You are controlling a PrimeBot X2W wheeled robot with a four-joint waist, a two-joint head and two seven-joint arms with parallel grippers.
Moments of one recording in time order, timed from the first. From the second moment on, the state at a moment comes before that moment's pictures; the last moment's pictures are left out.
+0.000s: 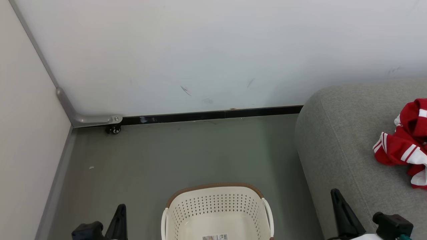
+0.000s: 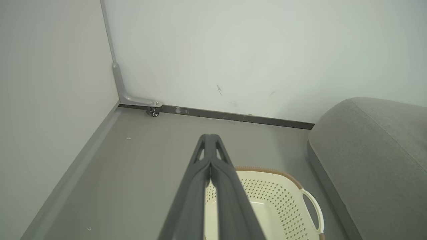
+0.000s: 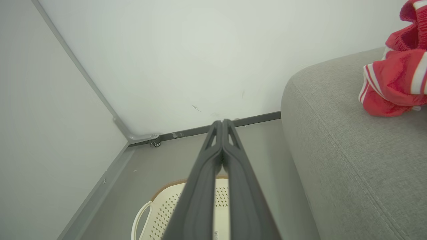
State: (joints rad) left arm 0.03 0.08 -0.16 0.36 -0.30 0.14 -0.20; right arm 0.11 -0.04 0.00 0.29 0.28 0.13 -0.17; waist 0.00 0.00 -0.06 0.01
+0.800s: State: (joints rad) left arm -0.01 0.06 -0.07 0.36 -0.66 0.07 -0.09; right arm 0.07 -0.04 -0.04 0.29 0.66 0.13 -0.08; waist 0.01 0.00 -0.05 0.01
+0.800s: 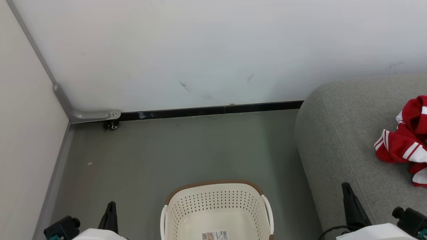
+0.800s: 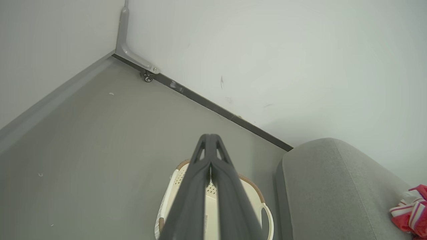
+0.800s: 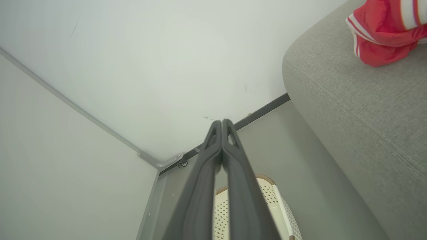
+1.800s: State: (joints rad) left arm -0.03 0.06 0.00 0.33 -1.07 -0.01 0.01; right arm 0.02 -0.04 -0.08 0.28 1.07 0.13 0.00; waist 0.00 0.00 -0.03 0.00
